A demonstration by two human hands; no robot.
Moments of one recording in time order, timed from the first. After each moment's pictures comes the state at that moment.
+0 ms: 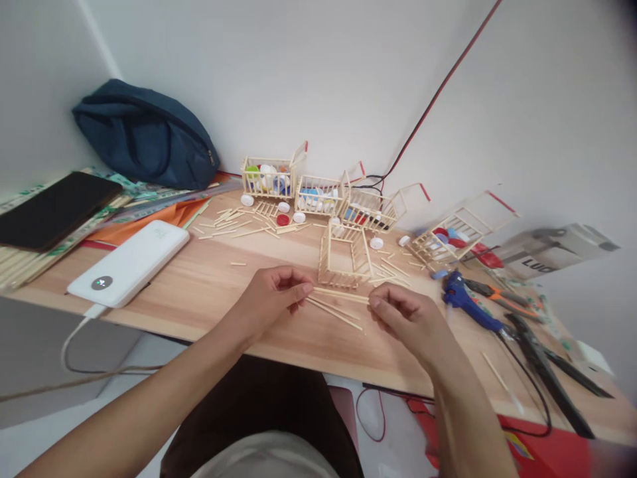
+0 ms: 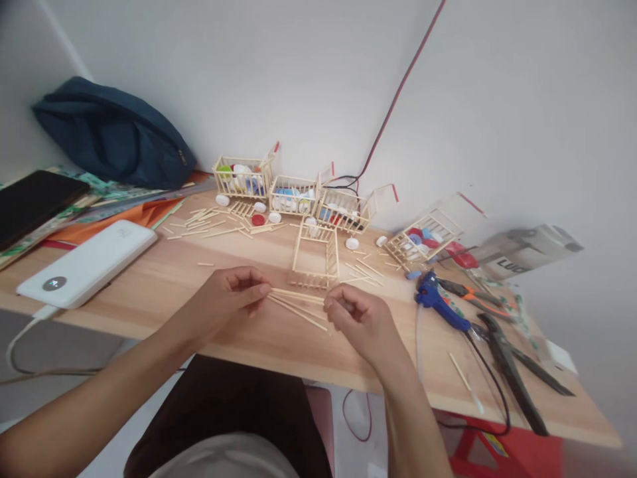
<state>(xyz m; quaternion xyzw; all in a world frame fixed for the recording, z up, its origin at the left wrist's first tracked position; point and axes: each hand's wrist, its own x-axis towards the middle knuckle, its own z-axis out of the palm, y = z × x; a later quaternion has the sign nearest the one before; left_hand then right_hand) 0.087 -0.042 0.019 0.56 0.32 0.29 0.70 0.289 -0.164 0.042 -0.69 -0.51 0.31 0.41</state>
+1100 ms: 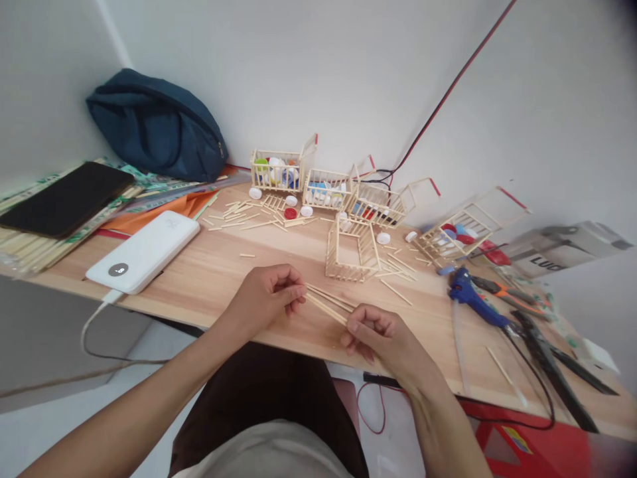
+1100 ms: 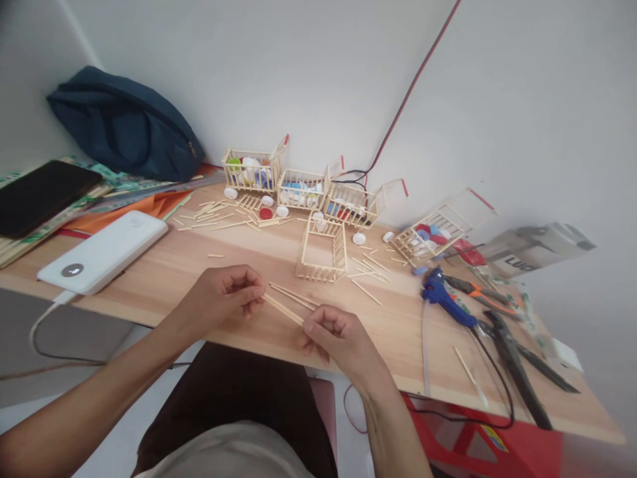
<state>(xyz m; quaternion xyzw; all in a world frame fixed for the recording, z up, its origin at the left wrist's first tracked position) 0.062 -0.044 0.013 0.63 0.33 0.27 0.65 0.255 -0.179 0.001 -0.61 -0.36 0.54 0.46</state>
